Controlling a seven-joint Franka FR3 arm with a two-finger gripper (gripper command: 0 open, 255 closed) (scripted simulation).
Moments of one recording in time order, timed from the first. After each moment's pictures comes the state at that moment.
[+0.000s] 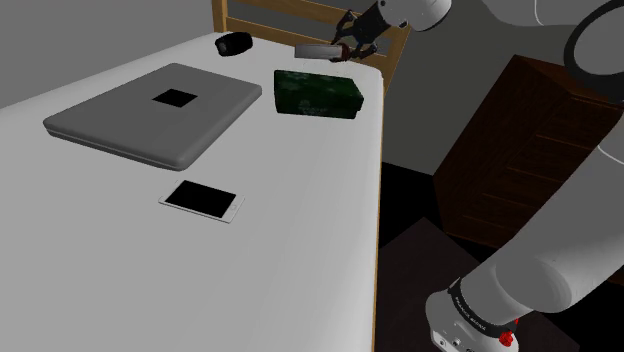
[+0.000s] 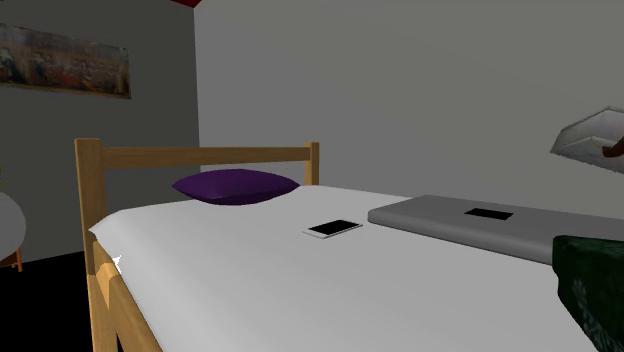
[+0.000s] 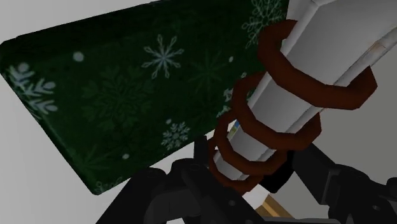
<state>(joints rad) -0.09 0.13 -0.15 -1.73 0.60 2.36 0.20</state>
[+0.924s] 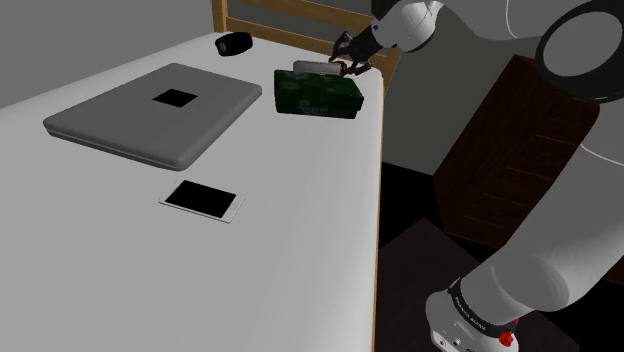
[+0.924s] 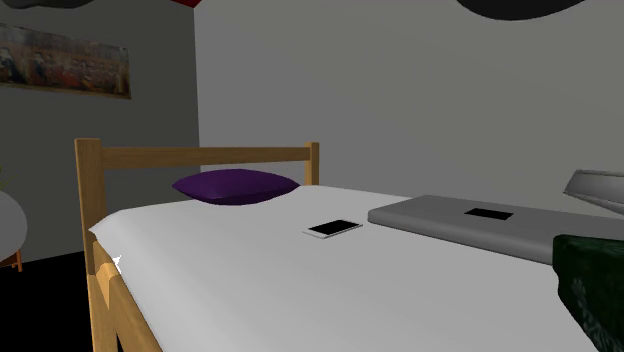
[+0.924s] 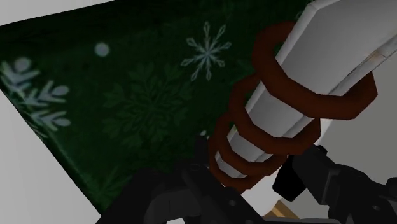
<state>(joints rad) -0.12 0.21 -0.15 -1.75 0.70 2.44 0.08</state>
